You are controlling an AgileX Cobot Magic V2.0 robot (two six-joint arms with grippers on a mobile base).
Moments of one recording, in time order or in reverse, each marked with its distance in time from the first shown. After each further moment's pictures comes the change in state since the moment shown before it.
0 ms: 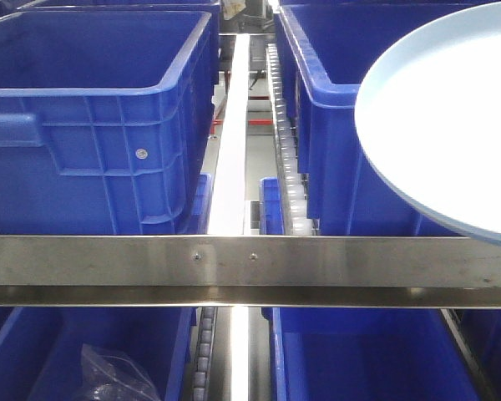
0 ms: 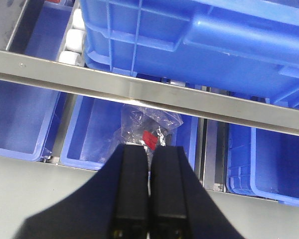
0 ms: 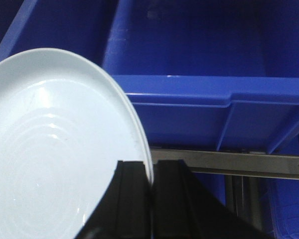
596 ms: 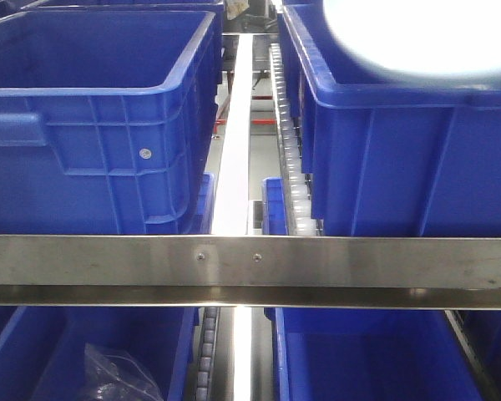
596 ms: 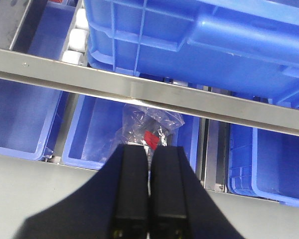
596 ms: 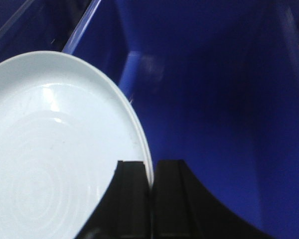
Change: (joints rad) left arm 0.000 0.000 0.000 0.000 0.000 0.000; right arm -0.049 0.344 -0.333 -0.133 -0.158 0.000
